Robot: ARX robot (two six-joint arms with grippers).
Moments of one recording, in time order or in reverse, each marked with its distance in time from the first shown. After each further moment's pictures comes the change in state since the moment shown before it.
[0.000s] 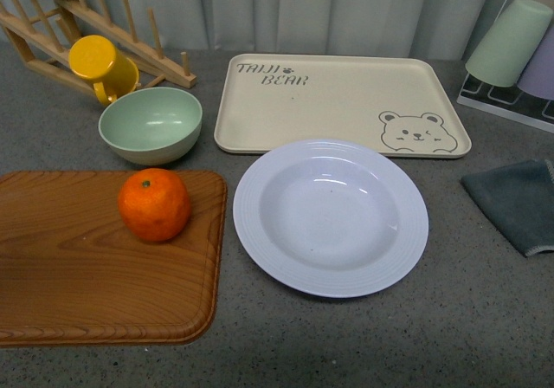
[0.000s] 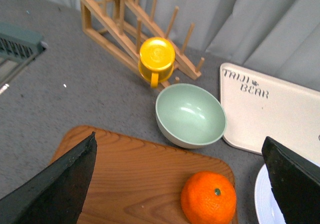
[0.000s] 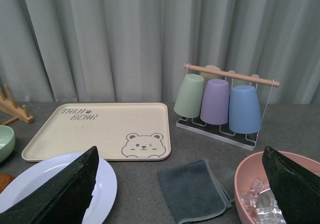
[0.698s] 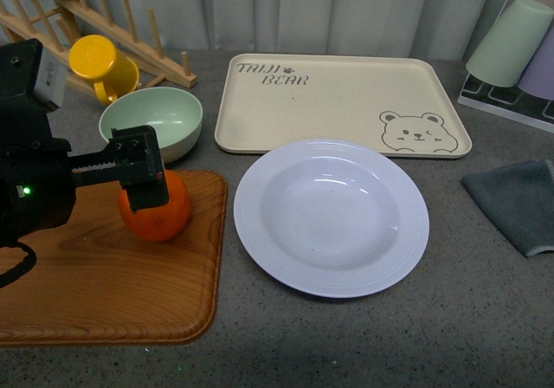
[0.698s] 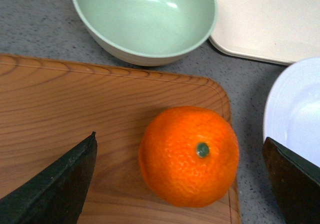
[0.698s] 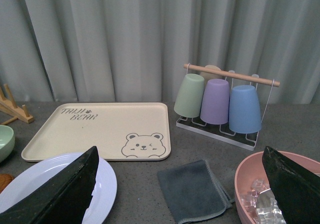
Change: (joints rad) left arm -0.076 0.664 0.273 0.043 0.195 -0.035; right arm 0.000 0.000 0.000 0.000 0.000 0.000
